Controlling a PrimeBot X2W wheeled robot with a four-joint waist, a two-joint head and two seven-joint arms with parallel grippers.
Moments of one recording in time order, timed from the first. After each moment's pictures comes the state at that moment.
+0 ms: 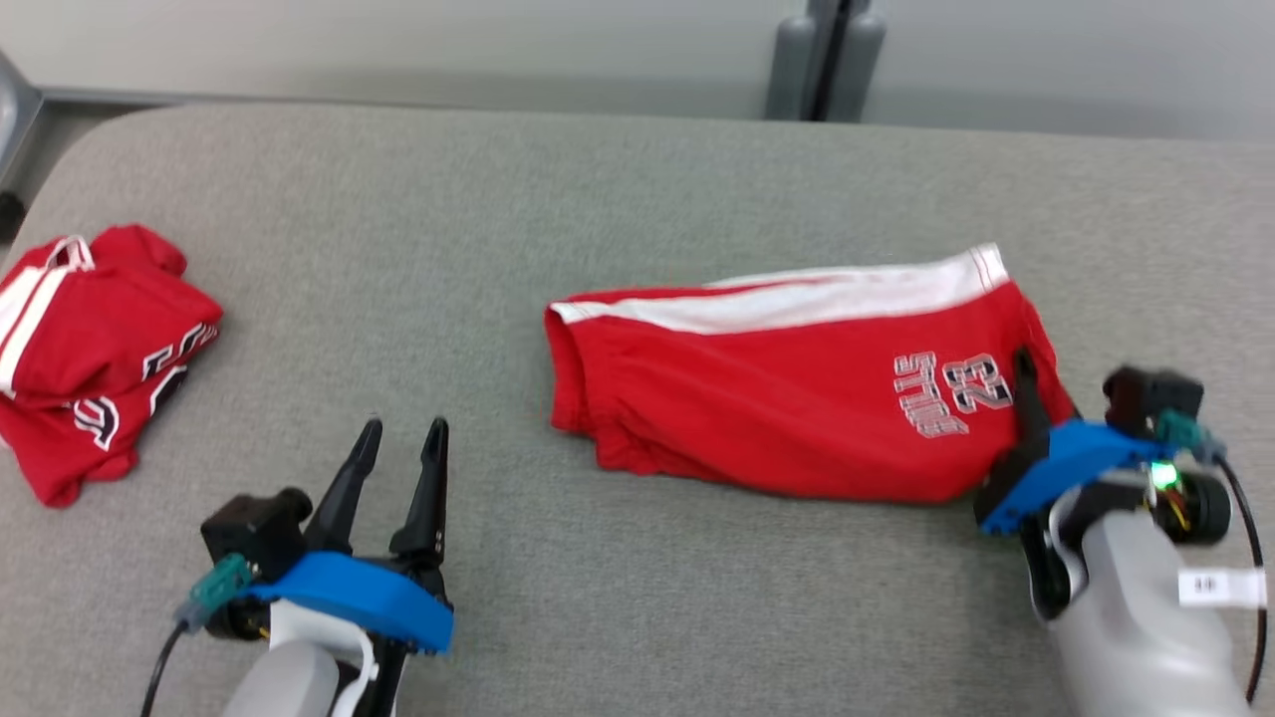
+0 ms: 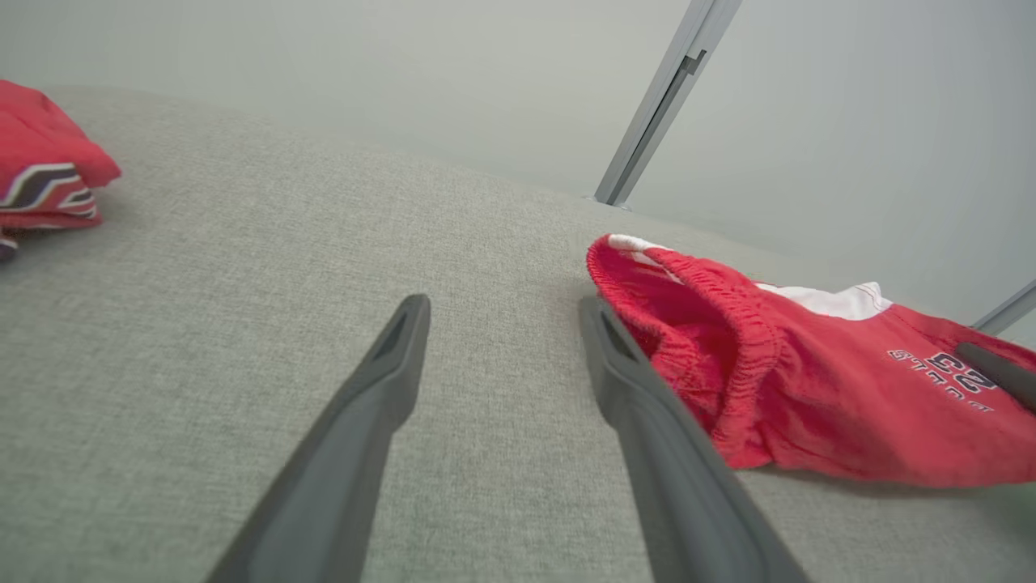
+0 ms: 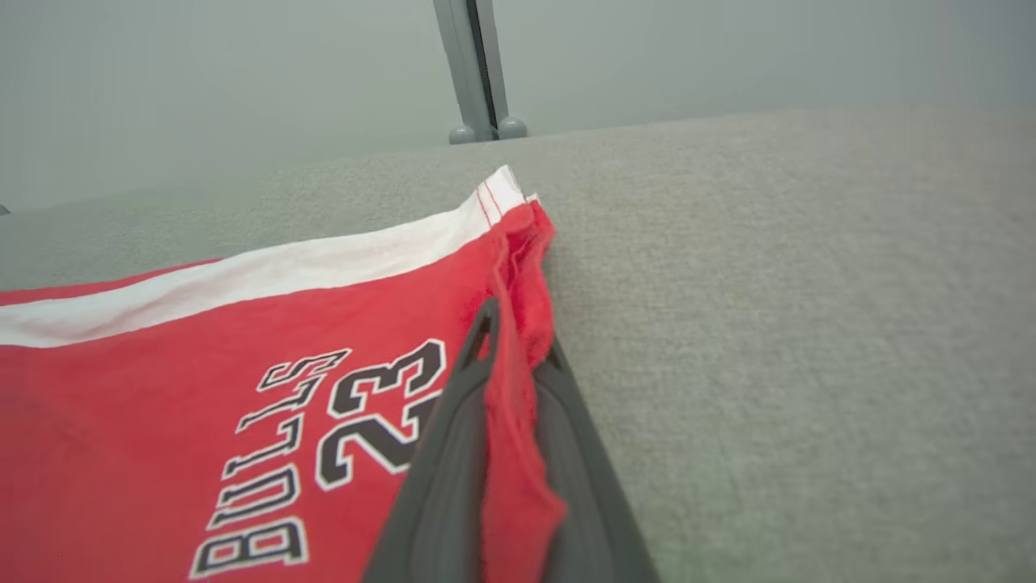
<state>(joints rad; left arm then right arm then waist) -0.28 0.24 -0.38 0.43 -0.65 -0.13 -0.26 -0.64 -0.05 -0.23 0.96 0.02 0.13 -0.26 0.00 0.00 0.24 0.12</state>
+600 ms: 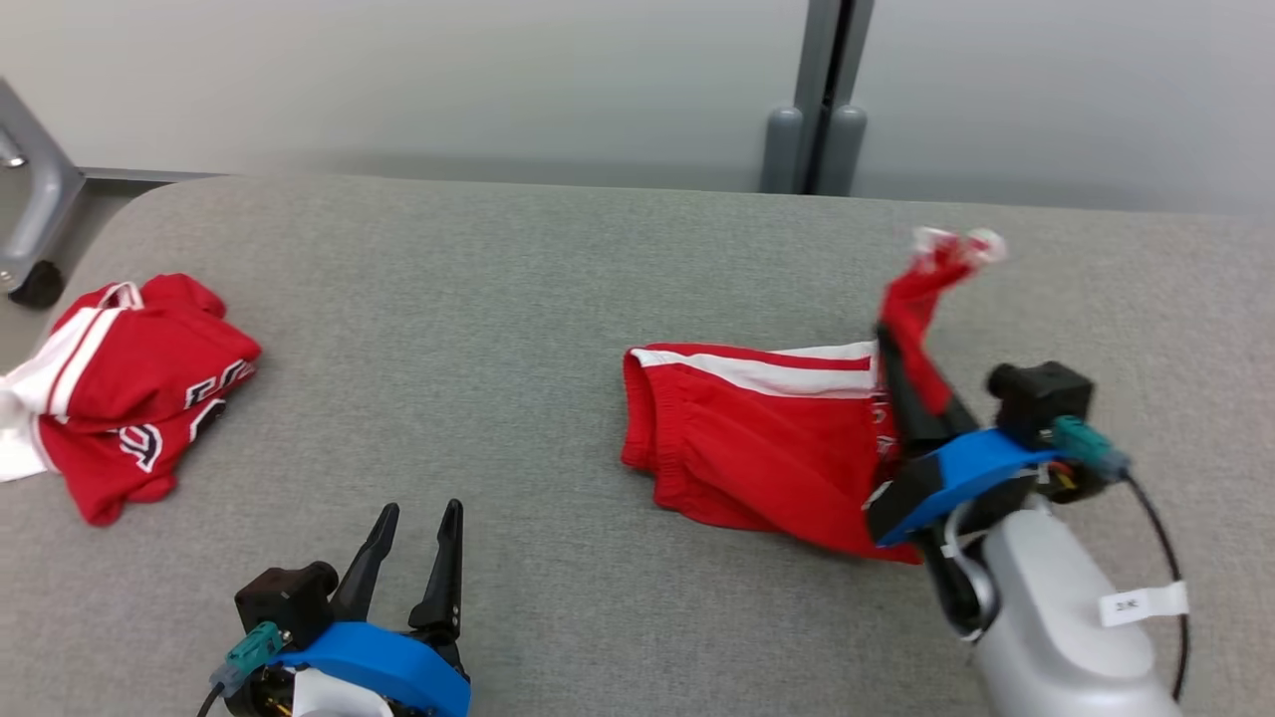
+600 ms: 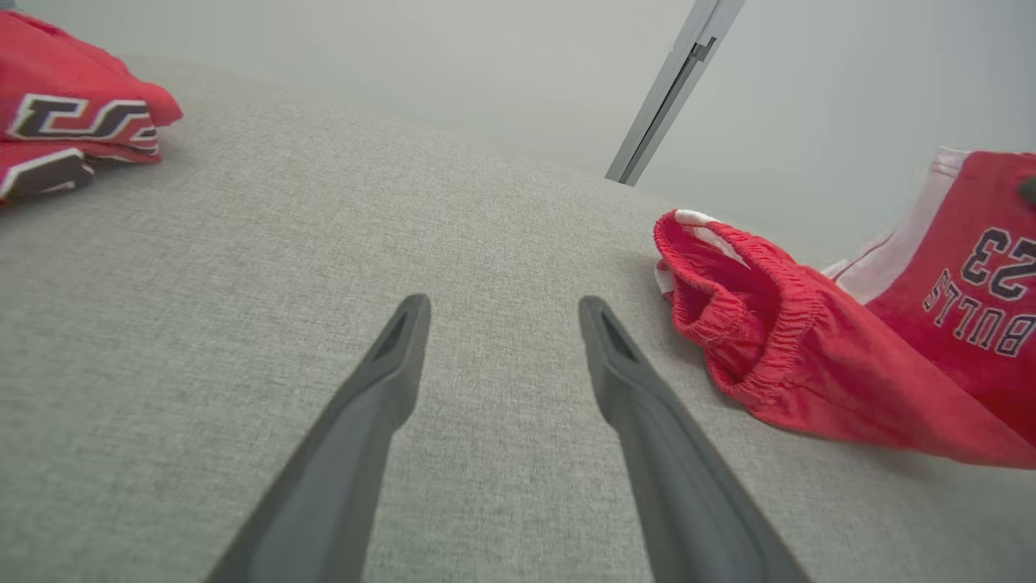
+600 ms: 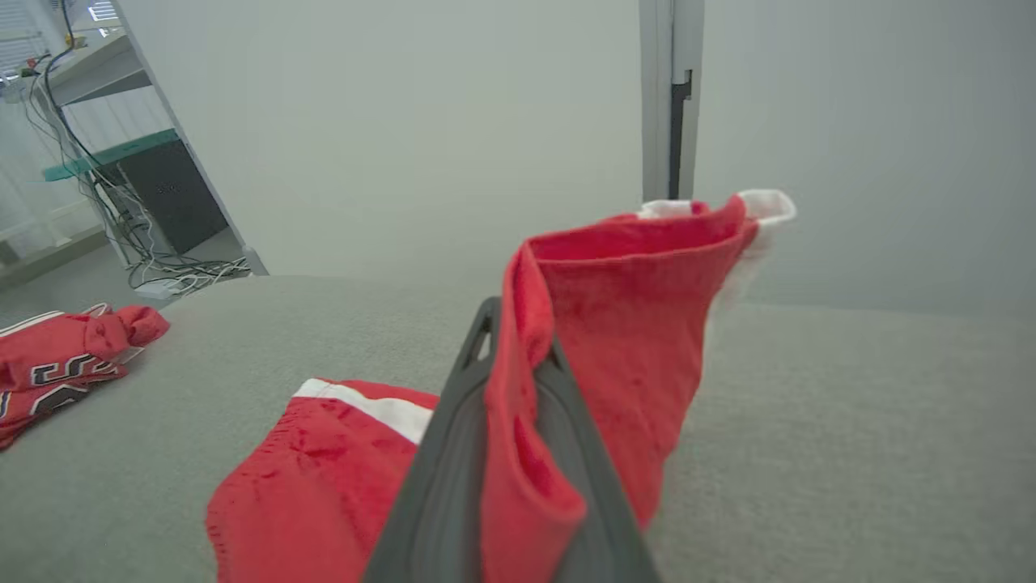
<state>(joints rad) -0.16 0.18 -0.34 0.48 -0.59 -0.13 -0.26 -0.50 -0.05 0.13 0.65 0.24 0.13 -0.26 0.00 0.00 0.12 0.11</state>
